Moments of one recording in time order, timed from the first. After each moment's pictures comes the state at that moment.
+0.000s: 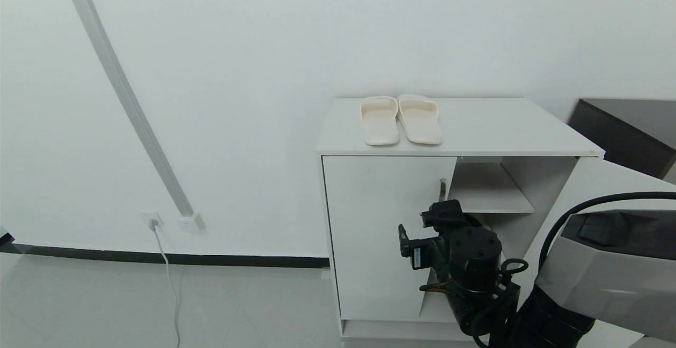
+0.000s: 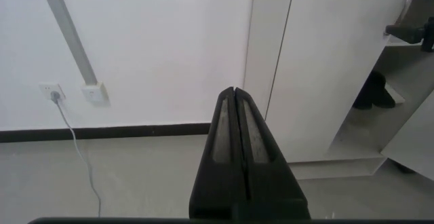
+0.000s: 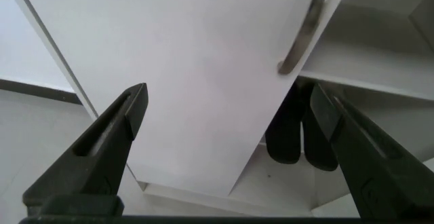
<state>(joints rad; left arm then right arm) 0.00 0.00 0.00 0.00 -0.05 0.00 0.76 2.19 -0.67 -1.43 -0.64 0.00</state>
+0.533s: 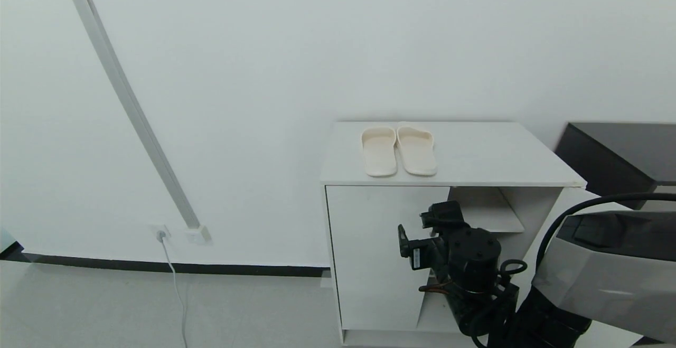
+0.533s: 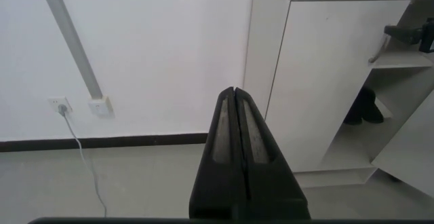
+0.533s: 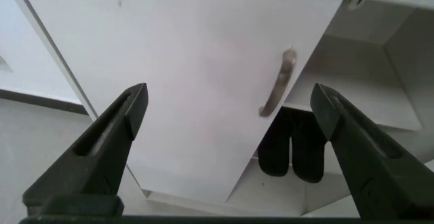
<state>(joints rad) 0.00 0.00 0.00 0.00 -0.05 0.00 0.76 2.20 -0.67 -1.44 -0.64 0.00</state>
